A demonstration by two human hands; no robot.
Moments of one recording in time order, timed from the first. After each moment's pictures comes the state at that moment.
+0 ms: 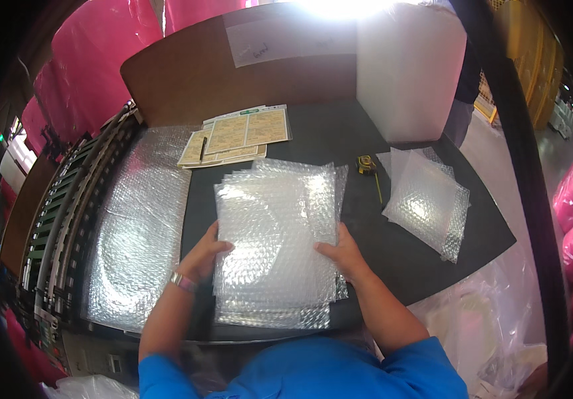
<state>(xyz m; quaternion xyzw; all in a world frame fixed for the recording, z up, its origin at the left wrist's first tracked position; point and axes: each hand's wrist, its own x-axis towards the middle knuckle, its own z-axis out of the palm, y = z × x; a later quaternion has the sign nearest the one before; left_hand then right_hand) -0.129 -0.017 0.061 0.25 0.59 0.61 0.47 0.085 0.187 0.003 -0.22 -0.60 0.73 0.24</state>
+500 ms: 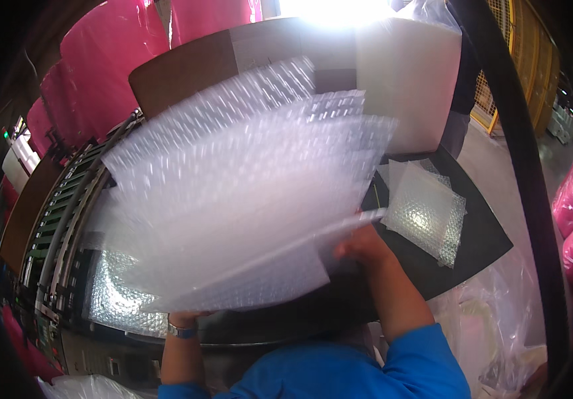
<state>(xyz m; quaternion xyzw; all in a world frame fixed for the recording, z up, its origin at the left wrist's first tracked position) -0.082 -0.113 0.043 0.46 0.54 0.66 0.24 0.093 0.215 0.063 0.05 -0.57 0.79 0.22</state>
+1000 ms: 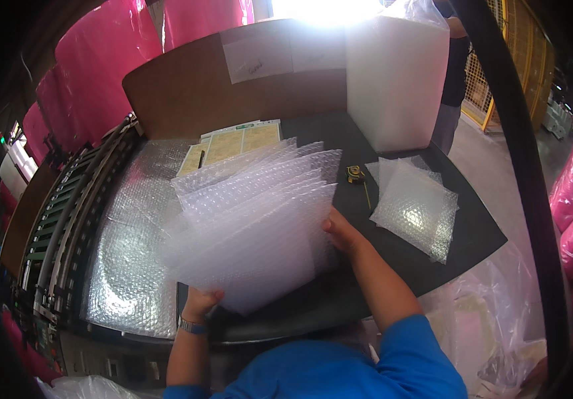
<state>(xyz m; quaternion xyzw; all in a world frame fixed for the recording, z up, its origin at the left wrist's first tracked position) -0.071 -0.076 0.029 0.40 0.61 0.65 0.22 0.058 0.239 0.019 0.03 -0.59 0.78 0.20</state>
